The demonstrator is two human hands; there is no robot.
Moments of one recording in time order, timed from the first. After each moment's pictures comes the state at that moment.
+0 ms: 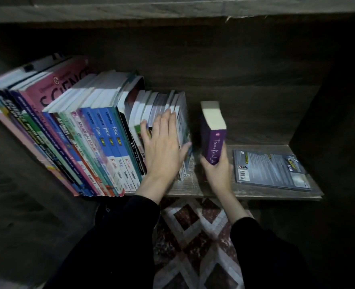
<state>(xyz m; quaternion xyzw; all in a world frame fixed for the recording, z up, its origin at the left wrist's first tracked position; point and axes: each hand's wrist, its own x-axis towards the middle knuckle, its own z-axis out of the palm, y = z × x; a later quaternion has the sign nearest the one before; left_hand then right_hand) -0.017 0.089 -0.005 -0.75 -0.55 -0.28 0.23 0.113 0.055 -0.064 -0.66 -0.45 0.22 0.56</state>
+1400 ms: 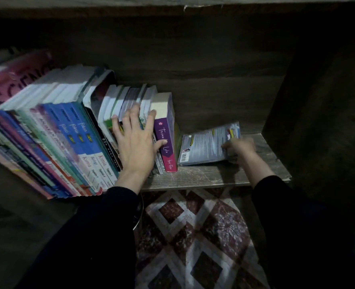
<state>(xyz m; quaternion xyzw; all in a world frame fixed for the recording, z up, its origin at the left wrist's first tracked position) -0.013 0.082 0.000 -0.76 -0.58 -0.23 0.19 0.228 0.063 -0.033 -0.79 -0.19 0.33 0.47</state>
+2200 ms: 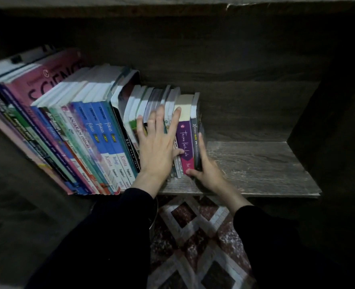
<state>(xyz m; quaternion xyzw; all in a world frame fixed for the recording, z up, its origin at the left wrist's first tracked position) -0.018 0.086 -0.002 -0.77 -0.58 -0.14 0.24 0.121 0.069 -0.080 -0.63 -0.64 0.28 0.34</state>
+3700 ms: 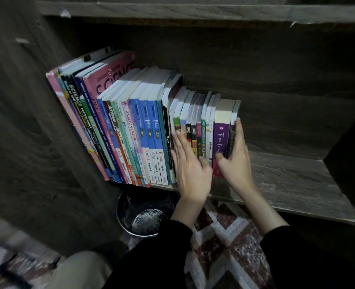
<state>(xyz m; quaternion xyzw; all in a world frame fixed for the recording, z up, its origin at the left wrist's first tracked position) -0.018 0.048 -0.034 -0.63 -0.61 -0.44 -0.18 0.085 0.064 -0.029 -0.62 -0.60 0.16 0.48</state>
